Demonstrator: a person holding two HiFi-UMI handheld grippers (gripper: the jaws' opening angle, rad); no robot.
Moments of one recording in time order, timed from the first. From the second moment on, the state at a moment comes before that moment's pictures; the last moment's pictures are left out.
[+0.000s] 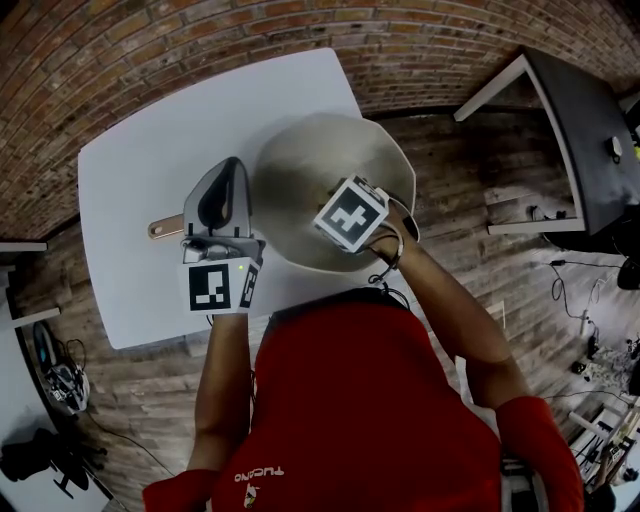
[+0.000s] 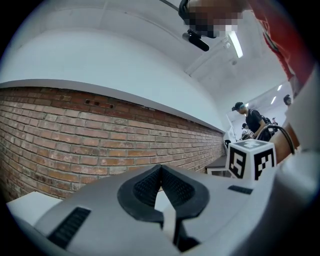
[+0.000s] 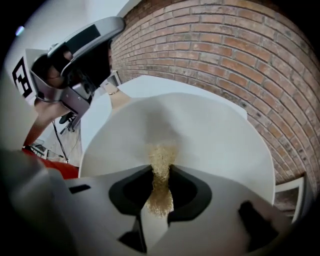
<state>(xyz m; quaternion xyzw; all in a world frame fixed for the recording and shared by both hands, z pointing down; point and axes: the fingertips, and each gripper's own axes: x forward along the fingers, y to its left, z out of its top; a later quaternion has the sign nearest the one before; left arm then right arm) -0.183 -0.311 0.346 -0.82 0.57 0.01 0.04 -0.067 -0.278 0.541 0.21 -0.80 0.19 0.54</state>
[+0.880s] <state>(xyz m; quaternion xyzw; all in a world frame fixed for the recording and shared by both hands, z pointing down) -0.185 -0.311 0.349 -0.82 0.58 0.01 0.03 -0.043 -0.259 0.571 0.13 -0.74 0.14 0.64</state>
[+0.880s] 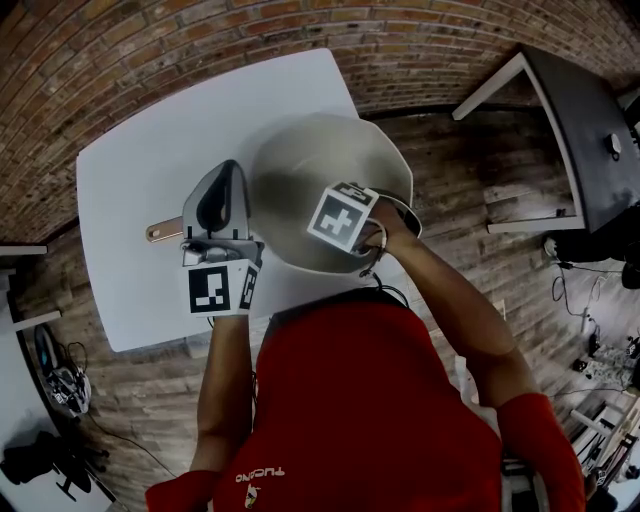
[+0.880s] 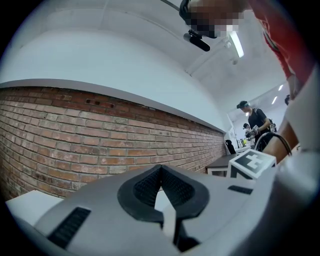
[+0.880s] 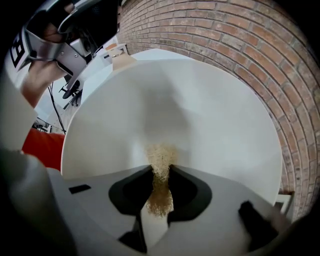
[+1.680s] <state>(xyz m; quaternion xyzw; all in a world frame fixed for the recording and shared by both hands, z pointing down) -0.155 -0.312 0.346 -0.83 0.55 -0.01 0.04 -0.017 -0.279 0.521 0.23 -0.80 0.15 0.54</state>
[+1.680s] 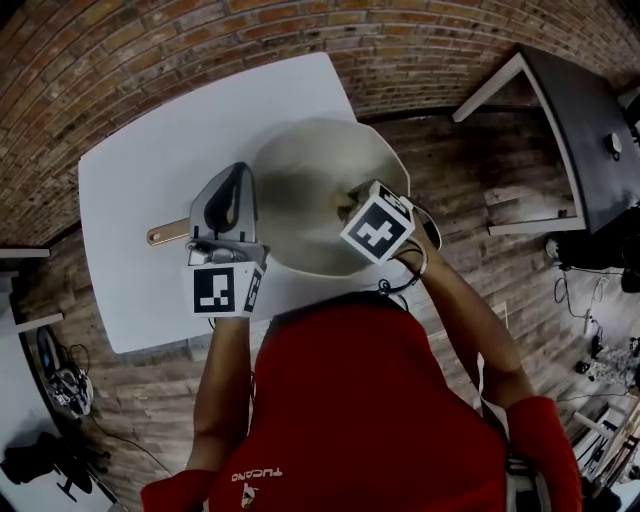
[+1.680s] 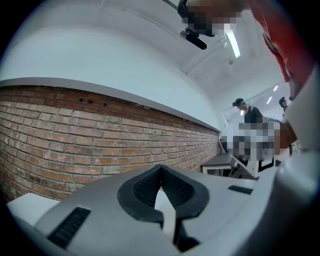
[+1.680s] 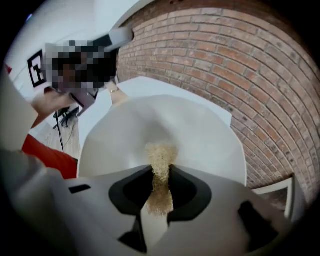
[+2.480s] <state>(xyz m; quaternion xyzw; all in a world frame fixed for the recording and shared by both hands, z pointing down) -0.120 -0.303 0.295 -0.86 0.51 0.00 0.04 -0.041 -0.302 0.317 0.31 -0.95 0.02 0.00</state>
